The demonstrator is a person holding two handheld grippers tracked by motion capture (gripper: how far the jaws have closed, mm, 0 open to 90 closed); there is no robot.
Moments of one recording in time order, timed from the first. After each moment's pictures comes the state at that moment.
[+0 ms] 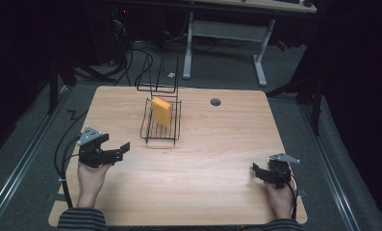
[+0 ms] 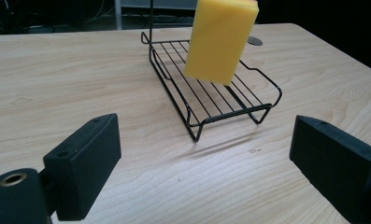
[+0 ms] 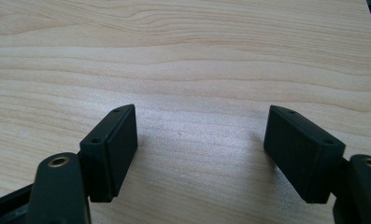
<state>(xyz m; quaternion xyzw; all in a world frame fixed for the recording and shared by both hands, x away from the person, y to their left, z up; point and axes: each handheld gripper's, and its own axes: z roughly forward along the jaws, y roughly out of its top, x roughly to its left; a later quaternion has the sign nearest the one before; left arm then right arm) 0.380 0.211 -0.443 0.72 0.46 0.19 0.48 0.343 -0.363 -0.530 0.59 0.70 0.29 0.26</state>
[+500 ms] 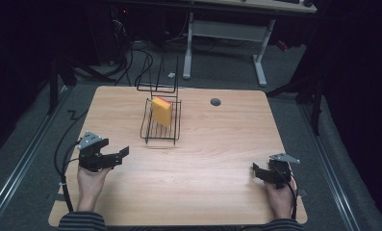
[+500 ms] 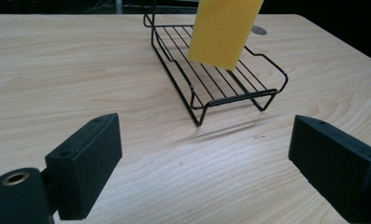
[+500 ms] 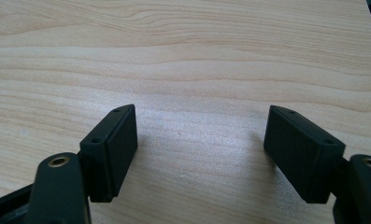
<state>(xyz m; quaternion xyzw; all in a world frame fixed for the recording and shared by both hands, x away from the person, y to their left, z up) 0.376 0.215 -0.458 0.72 0.48 0.18 0.47 0.343 -0.363 -0.530 0.59 0.70 0.29 0.26</state>
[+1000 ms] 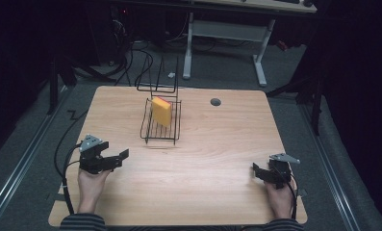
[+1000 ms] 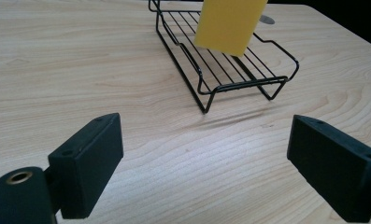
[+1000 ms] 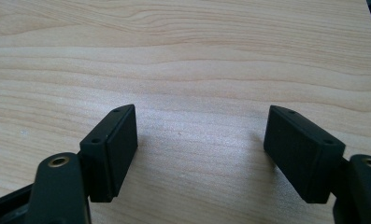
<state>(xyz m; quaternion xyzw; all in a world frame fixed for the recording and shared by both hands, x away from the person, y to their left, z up) 0.377 0.216 -0.471 0.72 0.49 0.17 0.46 0.343 -0.363 -0.530 0.59 0.70 0.29 0.26</state>
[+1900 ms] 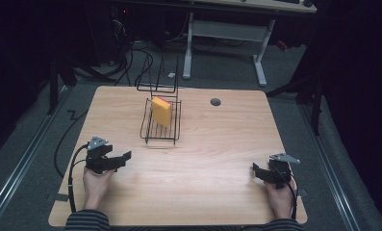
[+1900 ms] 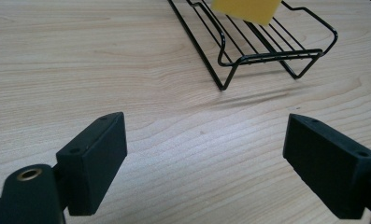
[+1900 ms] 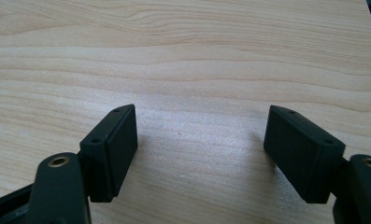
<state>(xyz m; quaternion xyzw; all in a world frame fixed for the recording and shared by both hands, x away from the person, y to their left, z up) 0.394 0.212 -0.499 0.73 0.51 0.16 0.43 0.343 -0.363 -0.530 0.59 0.70 0.29 0.26</state>
